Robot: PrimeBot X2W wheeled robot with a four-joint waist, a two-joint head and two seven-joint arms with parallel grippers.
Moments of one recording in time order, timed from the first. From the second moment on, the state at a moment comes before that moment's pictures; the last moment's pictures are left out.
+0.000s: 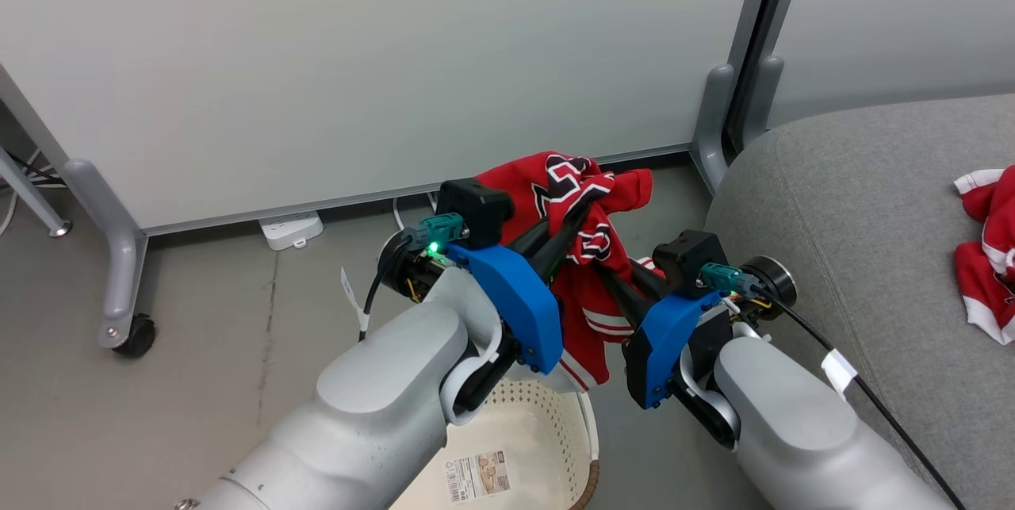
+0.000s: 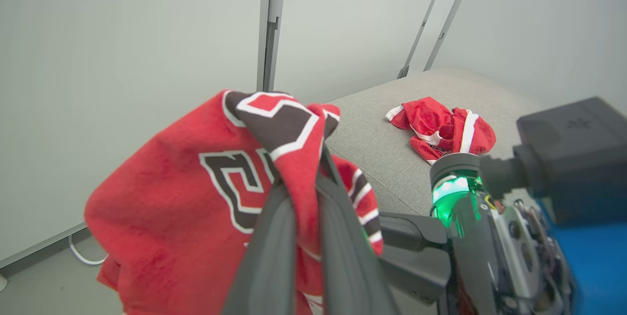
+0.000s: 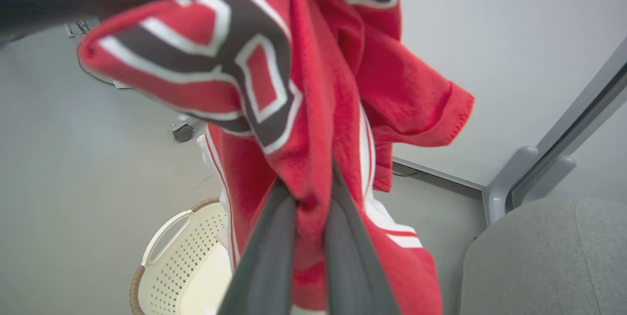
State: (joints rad) left arm -0.90 0.05 -1.09 0.70 -0.99 -0.02 -0.16; right arm -0.68 -0.16 0.69 0.80 0.40 0.13 -0.13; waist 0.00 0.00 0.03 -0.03
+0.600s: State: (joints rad) left arm -0.90 0.06 -1.10 0.73 -1.01 0.00 -0.22; right arm -0.68 -0.16 0.71 0.83 0.43 0.13 -0.18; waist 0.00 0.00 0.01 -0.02
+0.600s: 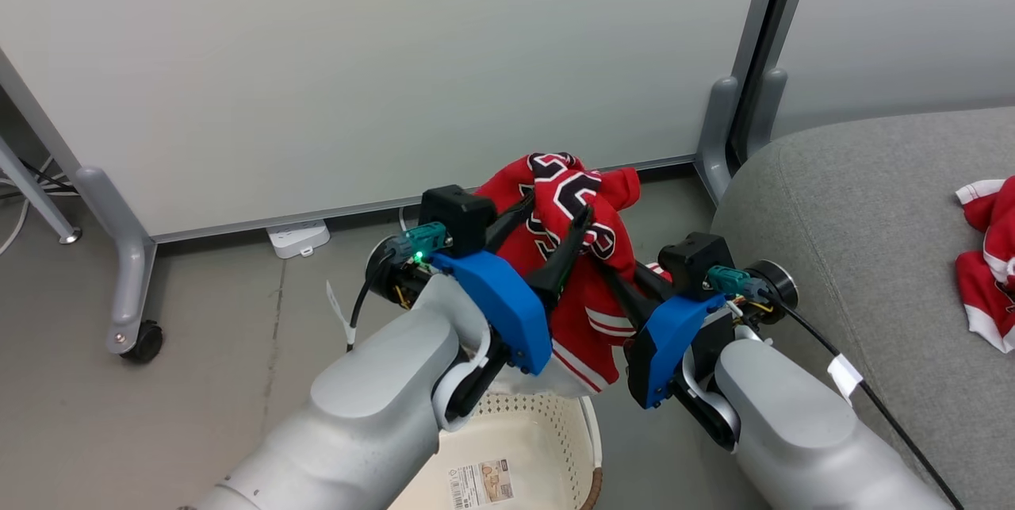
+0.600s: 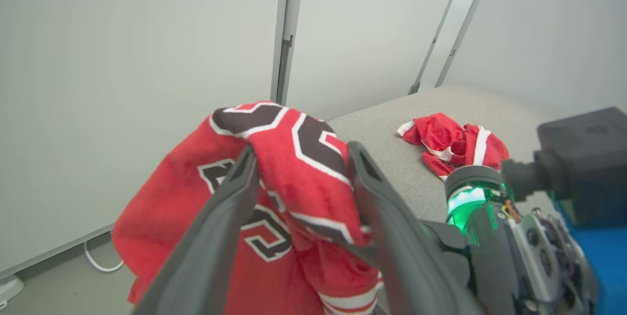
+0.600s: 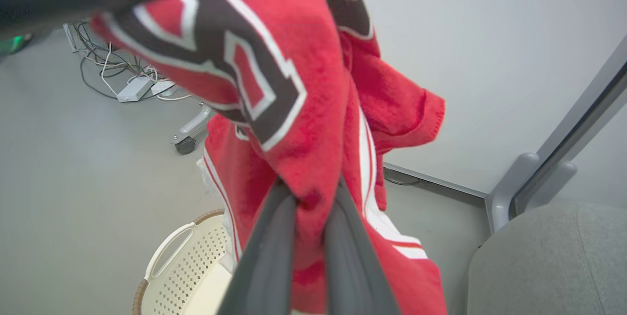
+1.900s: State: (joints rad) left arm -0.21 0.14 -0.48 0.29 -0.39 -0.11 -0.26; right arm -0.61 -0.19 0.52 0.73 0.35 0.13 -0.17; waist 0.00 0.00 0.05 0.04
